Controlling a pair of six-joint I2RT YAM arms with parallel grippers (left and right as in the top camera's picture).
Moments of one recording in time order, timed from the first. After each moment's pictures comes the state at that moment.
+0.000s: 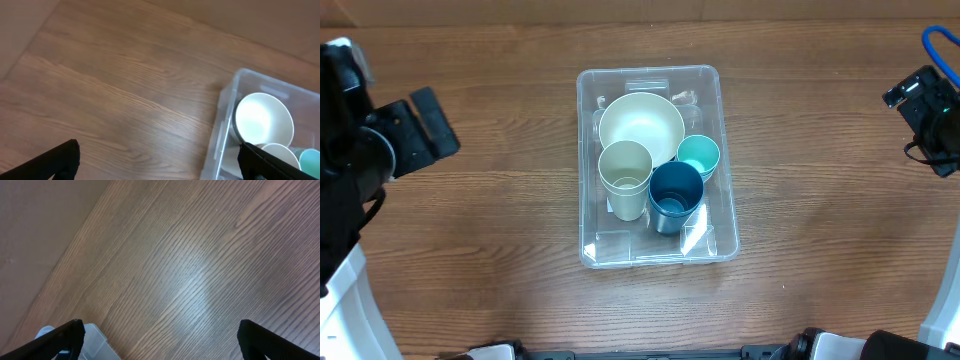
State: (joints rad) left arm 0.12 1.47 2.33 -1.69 -0.09 -0.28; right arm -0.36 1.48 1.70 -1.18 -0.02 0.59
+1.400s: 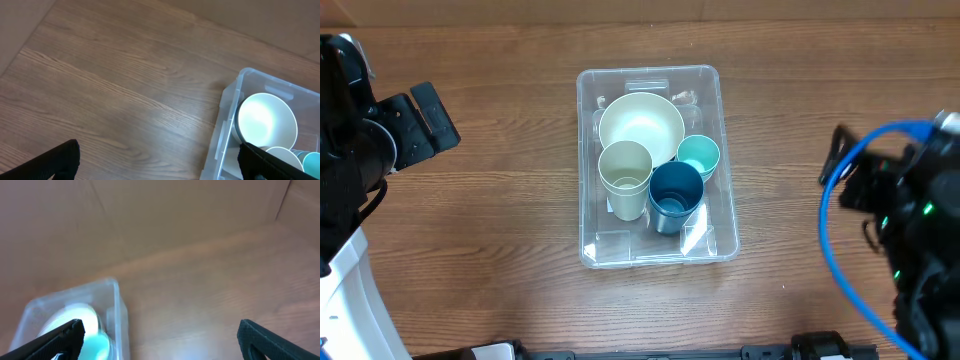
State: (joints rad) left arm 0.13 1.49 2.33 -1.69 -0.09 -0.28; right arm 0.09 0.79 1.24 -0.87 0.15 0.29
